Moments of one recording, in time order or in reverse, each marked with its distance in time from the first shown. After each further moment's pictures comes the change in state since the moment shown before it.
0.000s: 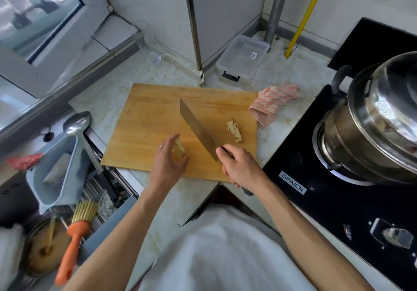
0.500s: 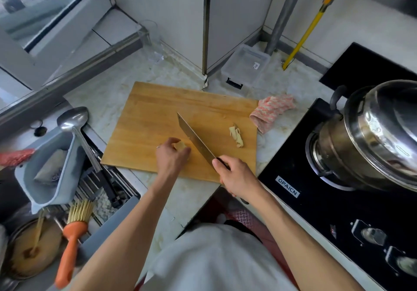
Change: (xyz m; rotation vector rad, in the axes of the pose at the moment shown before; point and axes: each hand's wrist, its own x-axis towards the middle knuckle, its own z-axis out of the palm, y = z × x) left_hand 0.029 0.021 -0.014 -0.302 -0.015 -0.508; right_hand -0.010 -0.023 0.023 -0.174 -0.021 0.070
